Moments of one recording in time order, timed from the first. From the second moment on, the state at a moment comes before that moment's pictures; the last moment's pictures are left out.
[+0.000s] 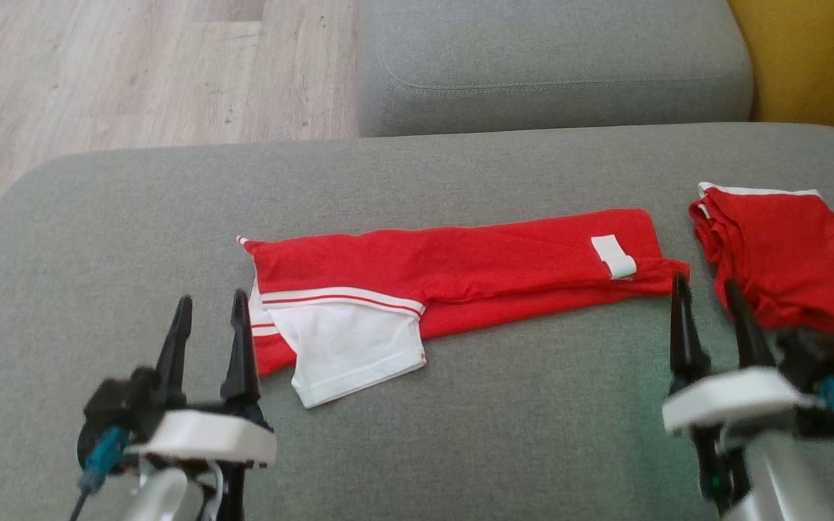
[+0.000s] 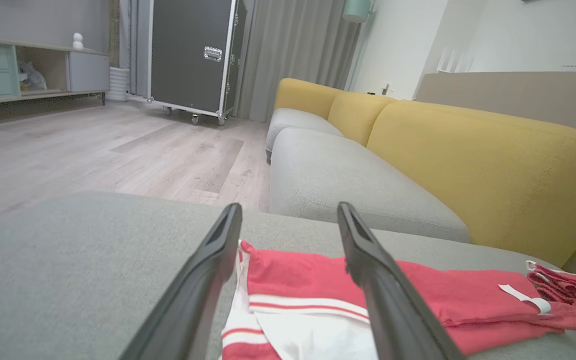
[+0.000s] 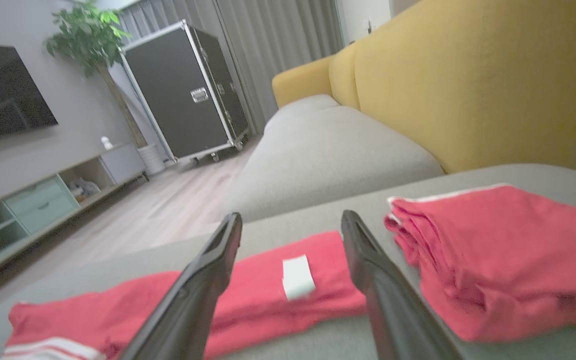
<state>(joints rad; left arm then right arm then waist) -0.18 0.33 -0.51 0.18 -0.70 0.21 -0.25 -0.22 -0.06 0.01 0.47 0.33 0.13 -0.25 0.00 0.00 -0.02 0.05</state>
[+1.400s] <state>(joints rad) -0.22 0.05 -0.20 0.31 -0.33 -0.11 -0.25 -0.68 -0.06 -0.42 1.18 0.03 0.13 -0.17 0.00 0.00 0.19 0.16</state>
